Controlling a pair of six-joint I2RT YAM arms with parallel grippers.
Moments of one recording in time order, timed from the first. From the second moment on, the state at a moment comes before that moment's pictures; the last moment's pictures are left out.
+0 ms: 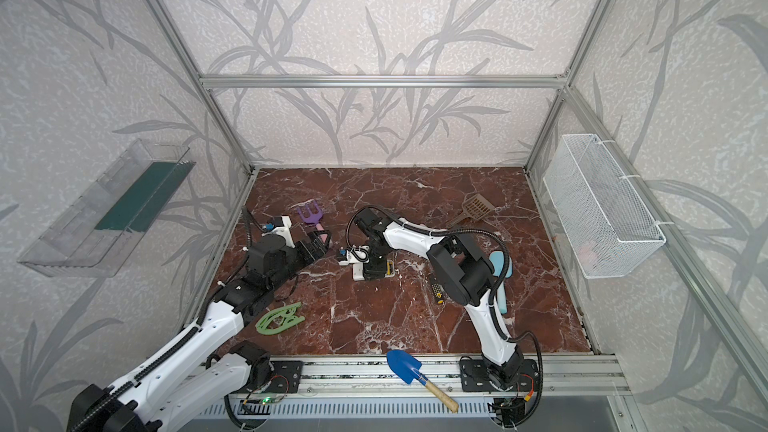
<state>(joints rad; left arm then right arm) -0.40 0.88 0.53 -0.10 -0.03 -0.83 0.79 2.13 1.54 -0.72 -0.32 -0.83</state>
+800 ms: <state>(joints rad) -0.39 1.00 0.64 -0.13 0.07 -0.77 0.69 1.43 0.97 -0.50 0.03 0.06</state>
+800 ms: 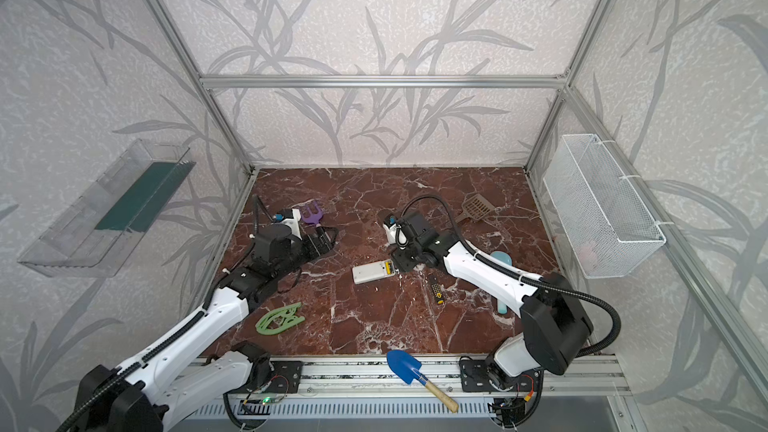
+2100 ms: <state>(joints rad) -0.49 1.25 0.68 -0.02 0.15 -0.82 0.66 1.34 0.58 -0.38 0.05 0.37</state>
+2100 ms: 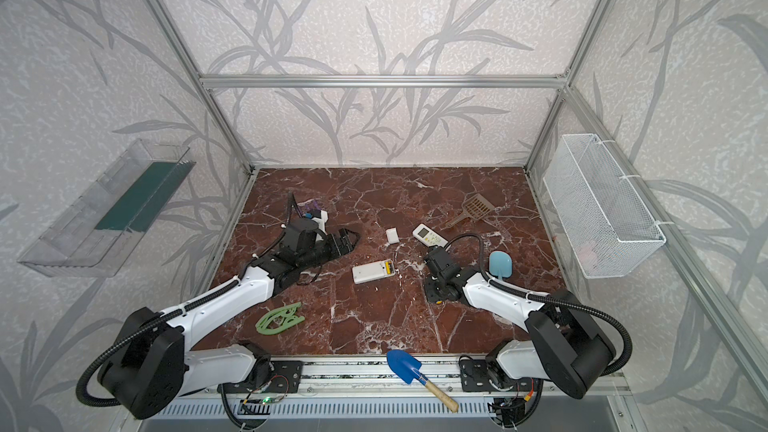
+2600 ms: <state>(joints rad) -0.59 1.27 0.73 0.03 0.13 -0.88 0.85 1.23 0.73 -0.37 0.17 0.16</state>
